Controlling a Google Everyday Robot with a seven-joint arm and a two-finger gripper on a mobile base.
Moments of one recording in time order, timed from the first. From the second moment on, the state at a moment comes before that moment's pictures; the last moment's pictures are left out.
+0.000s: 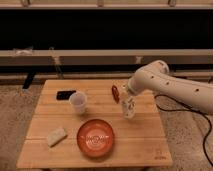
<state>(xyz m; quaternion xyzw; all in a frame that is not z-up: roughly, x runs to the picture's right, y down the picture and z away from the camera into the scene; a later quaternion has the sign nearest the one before) 0.118 0.018 0.766 -0.17 -0.08 0.35 0.92</state>
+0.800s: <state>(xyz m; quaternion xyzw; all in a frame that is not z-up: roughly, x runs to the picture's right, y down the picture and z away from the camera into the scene) 0.120 0.022 0.792 -0.13 -0.17 0.35 0.91</state>
